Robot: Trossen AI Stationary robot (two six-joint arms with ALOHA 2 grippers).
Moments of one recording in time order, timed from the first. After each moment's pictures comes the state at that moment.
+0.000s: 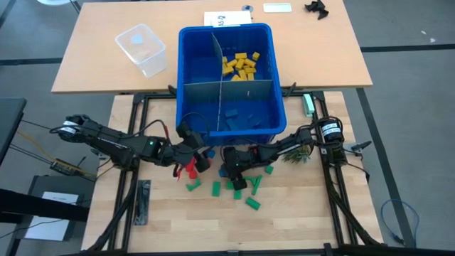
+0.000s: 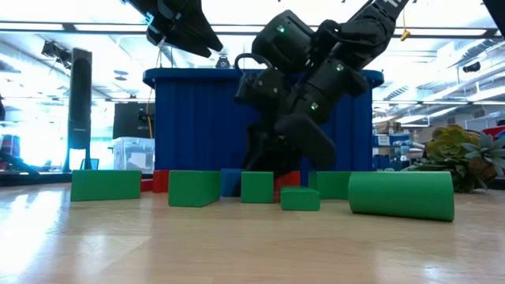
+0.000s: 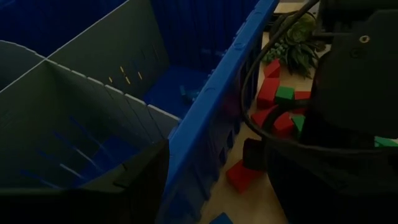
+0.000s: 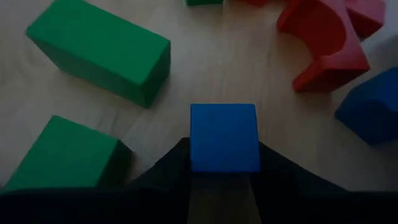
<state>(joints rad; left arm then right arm) -0.24 1.28 0.96 -0.30 -0.75 -0.27 0.10 2.01 1.12 0.08 0.00 -0.24</state>
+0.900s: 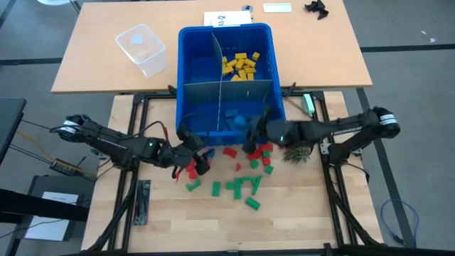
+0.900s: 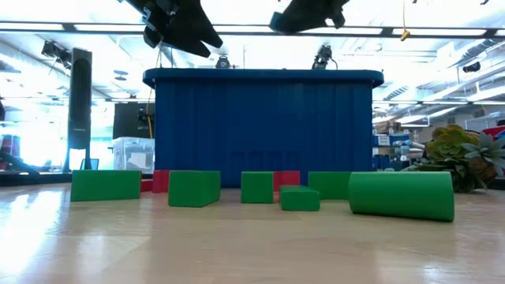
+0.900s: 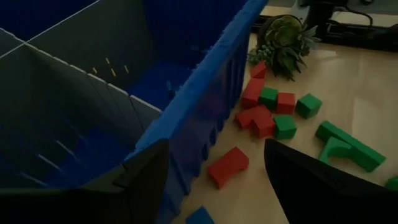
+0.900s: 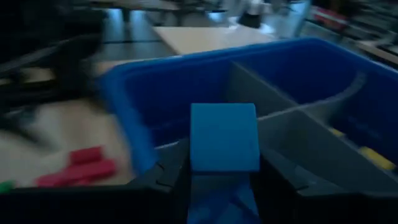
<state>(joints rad) -0.27 1.28 0.96 -0.31 -0.73 -0.35 0.08 1.35 1.11 -0.12 0.65 0.05</state>
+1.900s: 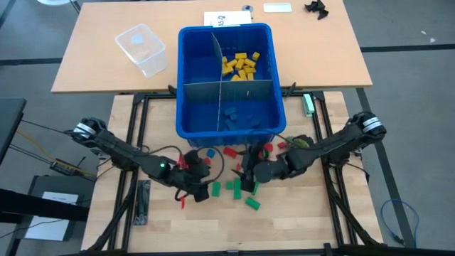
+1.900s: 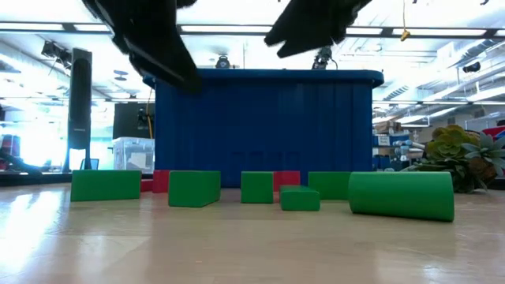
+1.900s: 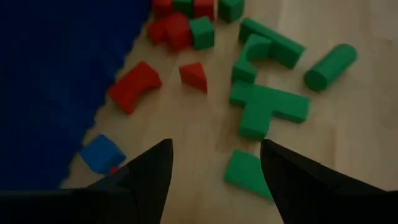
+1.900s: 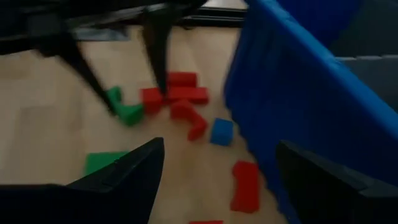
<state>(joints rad) -0.42 1.49 0.96 -0.35 -0.54 -0.52 0.36 1.58 1.11 -0.18 0.68 0.24</state>
